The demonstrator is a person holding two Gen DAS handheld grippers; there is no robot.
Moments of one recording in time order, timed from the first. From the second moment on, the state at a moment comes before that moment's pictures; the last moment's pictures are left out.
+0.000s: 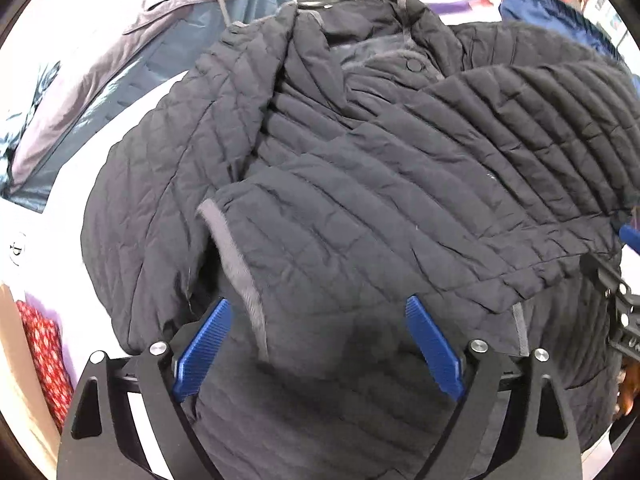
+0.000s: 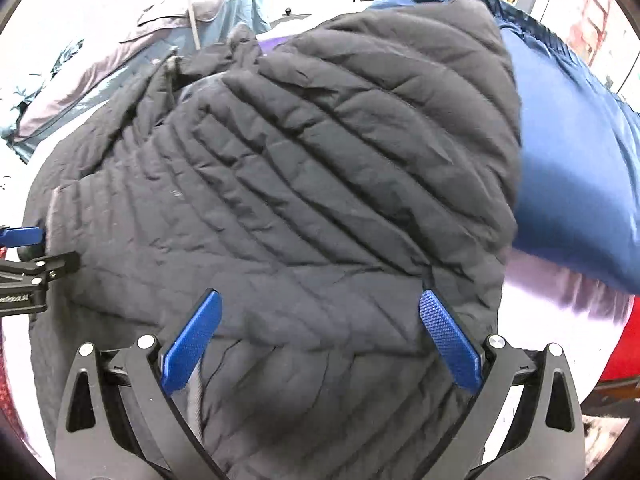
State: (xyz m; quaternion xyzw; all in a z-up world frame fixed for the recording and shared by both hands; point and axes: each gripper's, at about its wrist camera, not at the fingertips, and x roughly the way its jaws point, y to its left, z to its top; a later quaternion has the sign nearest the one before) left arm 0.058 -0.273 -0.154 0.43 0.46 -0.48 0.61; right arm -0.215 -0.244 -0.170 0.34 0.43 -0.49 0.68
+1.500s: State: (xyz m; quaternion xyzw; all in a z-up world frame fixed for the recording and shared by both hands) left arm 0.190 -0.373 -0.162 0.41 0.48 -0.42 0.66; right arm -0.243 -0.206 -0.168 0.43 0.46 -0.42 0.66
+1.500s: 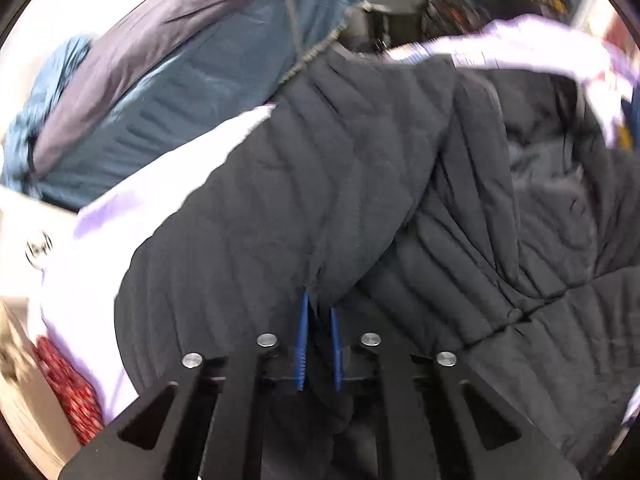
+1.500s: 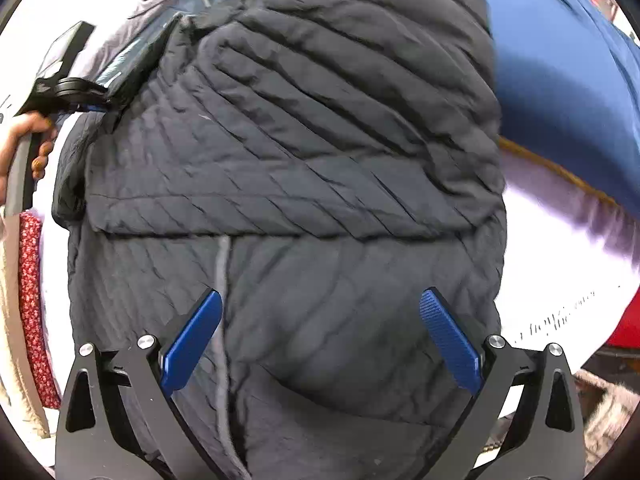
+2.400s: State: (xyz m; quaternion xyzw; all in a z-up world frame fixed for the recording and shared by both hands) left arm 0.019 -0.278 -0.145 0.44 0.41 -0.55 0.58; right arm -0.240 -0.180 -0.143 0.41 0.43 -0.41 0.69
